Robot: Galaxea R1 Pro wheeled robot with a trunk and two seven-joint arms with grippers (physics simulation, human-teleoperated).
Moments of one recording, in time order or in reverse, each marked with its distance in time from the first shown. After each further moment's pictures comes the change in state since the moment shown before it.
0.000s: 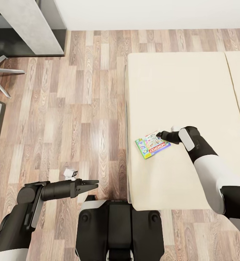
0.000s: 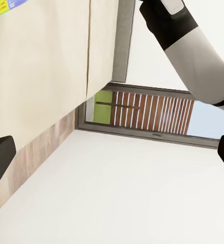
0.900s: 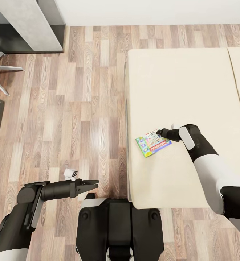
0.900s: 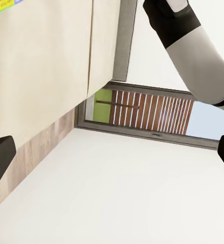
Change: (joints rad) left arm 0.000 0.000 0.000 0.000 0.000 0.000 0.001; right arm 0.001 0.004 0.000 -0.045 0.012 0.000 -0.003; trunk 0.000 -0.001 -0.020
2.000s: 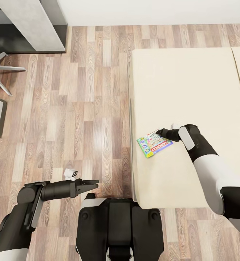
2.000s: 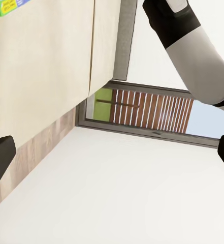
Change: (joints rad) left arm 0.000 0.000 0.000 0.000 0.000 0.000 0.000; right arm 0.002 0.002 0.000 0.000 -0.004 0.001 0.003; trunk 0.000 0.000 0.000
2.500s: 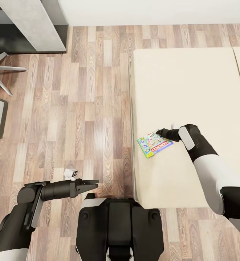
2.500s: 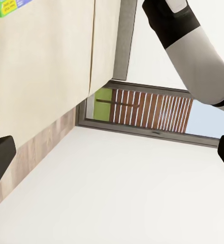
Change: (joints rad) left arm 0.000 0.000 0.001 0.000 0.001 0.000 -0.002; right arm -0.001 -0.001 0.000 0.000 0.003 0.002 0.000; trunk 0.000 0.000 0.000
